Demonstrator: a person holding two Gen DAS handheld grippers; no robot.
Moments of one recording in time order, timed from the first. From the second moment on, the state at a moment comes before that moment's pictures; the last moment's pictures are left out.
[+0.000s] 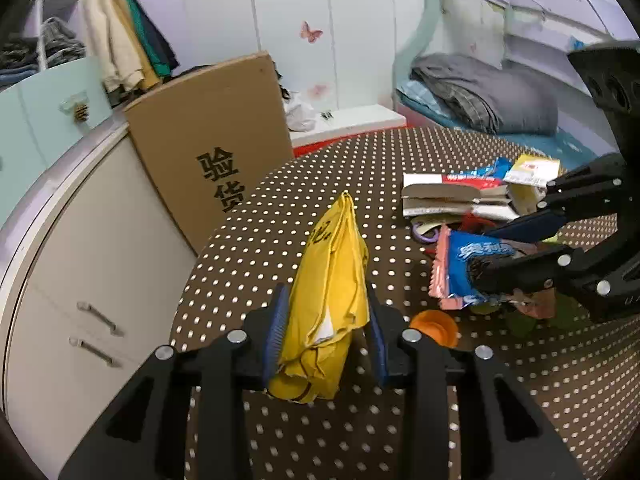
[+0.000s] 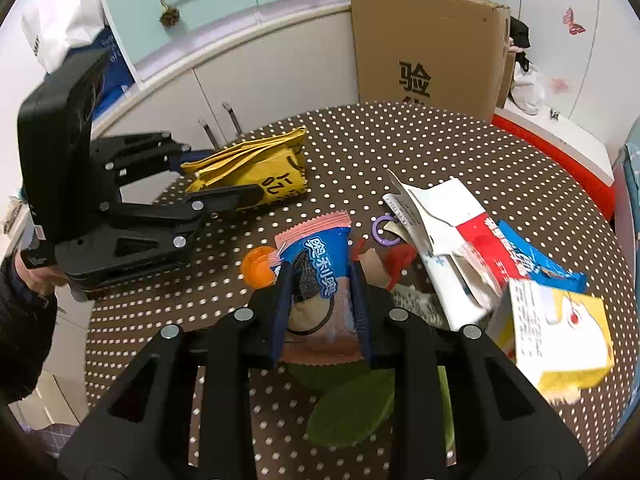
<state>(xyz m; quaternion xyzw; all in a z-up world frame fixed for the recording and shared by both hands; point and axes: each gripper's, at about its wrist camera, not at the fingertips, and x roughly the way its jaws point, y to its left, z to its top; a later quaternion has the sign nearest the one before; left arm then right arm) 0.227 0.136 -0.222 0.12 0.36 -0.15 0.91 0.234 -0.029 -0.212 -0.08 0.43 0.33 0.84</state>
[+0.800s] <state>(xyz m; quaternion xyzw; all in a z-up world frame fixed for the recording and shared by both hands) 0.129 0.013 -0.119 0.07 0.31 -0.17 0.93 0.153 -0.238 -0.117 0.05 0.31 0.24 0.92</state>
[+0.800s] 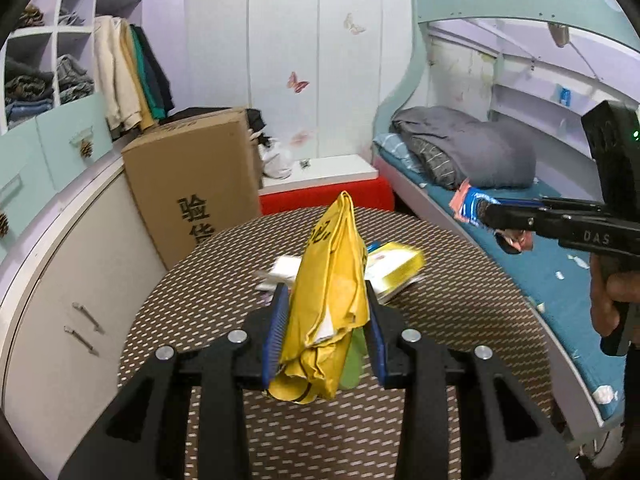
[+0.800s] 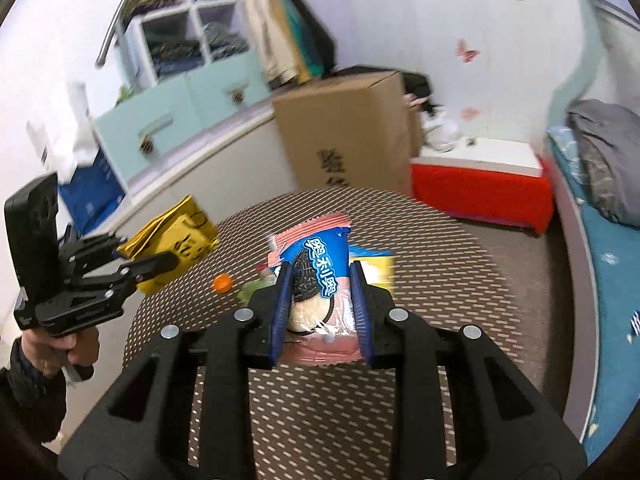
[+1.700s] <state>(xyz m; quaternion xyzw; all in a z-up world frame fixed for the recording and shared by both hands) 0.139 -0.213 -0.124 0.06 0.34 -0.33 0.88 0.121 -0.523 -0.244 0.28 0.37 -0.01 0.89</state>
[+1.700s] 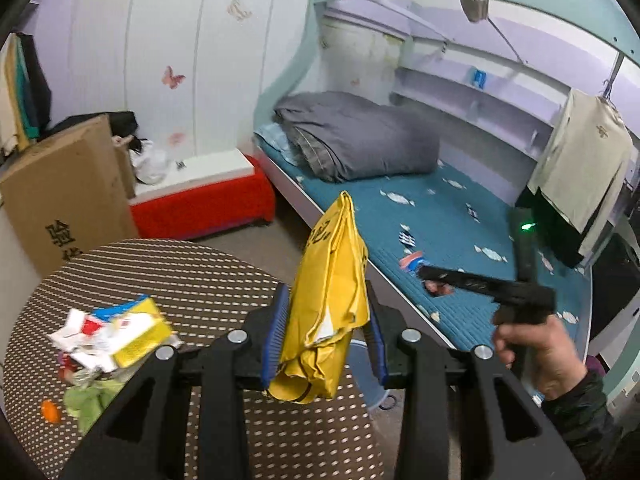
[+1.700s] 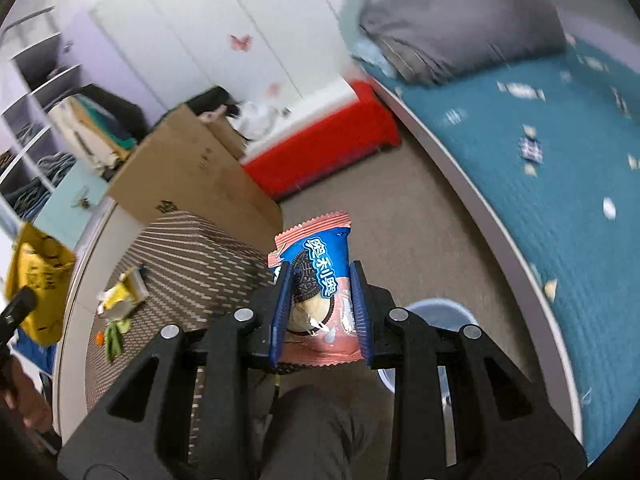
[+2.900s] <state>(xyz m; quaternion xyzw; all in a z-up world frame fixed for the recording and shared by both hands) 0.199 -0.391 -0.256 0.15 0.46 -0.34 0.80 0.076 -0.584 -0.260 0.37 0.33 -0.07 0.87</state>
